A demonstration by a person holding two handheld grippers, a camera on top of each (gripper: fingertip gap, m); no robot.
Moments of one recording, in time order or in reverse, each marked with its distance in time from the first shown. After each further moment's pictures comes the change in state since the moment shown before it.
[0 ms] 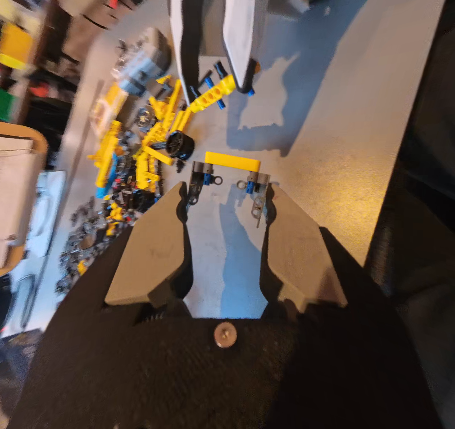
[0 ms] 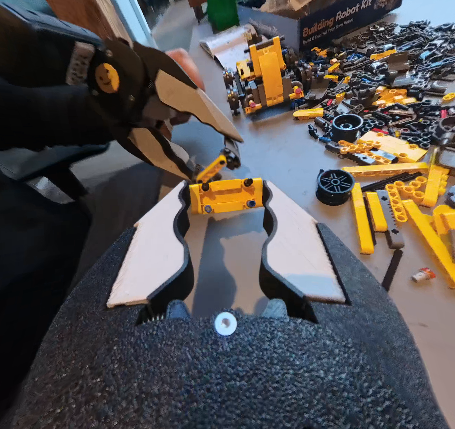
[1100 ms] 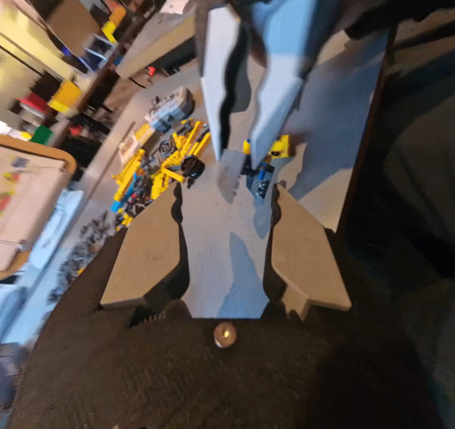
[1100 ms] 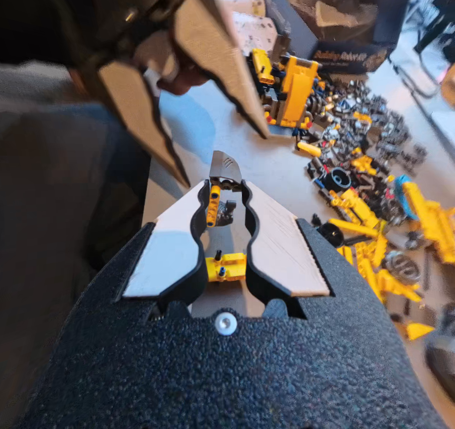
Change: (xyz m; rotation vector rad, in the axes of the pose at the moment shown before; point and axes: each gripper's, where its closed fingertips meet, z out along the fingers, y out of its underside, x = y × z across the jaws) left arm 0.000 -0.017 -0.041 0.226 -0.048 -0.067; right arm -0.037 -0.005 0.039 -0.174 0.224 -0.454
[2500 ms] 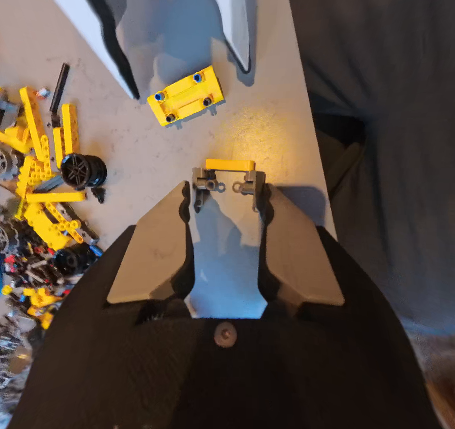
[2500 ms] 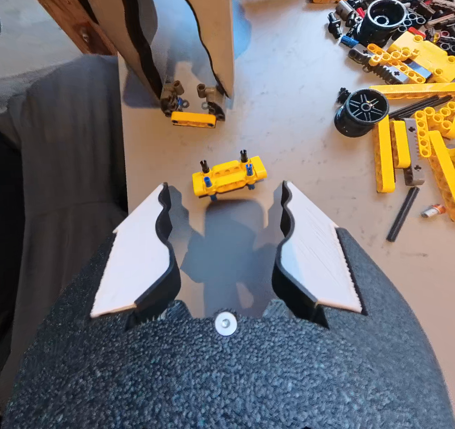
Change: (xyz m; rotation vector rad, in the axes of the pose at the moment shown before) left arm 0.033 0.043 0.022 -0.318 0.707 0.224; right arm 0.005 0.084 -0.022 -0.256 -0.109 0.332
